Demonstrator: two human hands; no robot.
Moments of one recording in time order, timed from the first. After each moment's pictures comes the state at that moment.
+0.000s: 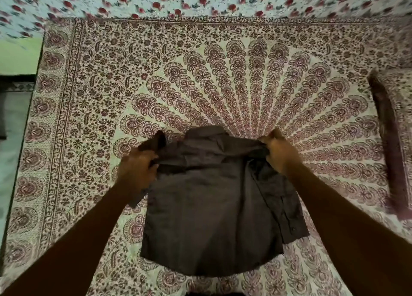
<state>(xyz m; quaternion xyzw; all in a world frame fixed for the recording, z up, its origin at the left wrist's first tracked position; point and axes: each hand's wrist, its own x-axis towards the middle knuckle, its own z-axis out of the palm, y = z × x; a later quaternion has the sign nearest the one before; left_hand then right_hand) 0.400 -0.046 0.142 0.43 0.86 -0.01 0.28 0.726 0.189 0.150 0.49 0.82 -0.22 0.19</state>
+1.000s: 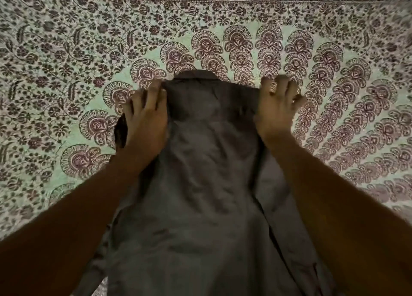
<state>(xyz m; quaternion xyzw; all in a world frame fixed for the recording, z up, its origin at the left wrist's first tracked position) 0.343 0.212 -0.020 0.56 0.83 -0.03 0.06 0.580 0.370 -0.019 0.60 0.80 0.03 0.02</state>
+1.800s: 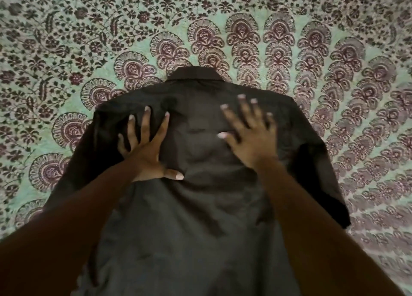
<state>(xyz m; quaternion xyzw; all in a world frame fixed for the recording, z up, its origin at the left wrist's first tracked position) 0.346 0.207 -0.074 0.45 0.79 -0.06 0.41 0.593 0.353 -0.125 0.45 0.89 -0.07 0.05</state>
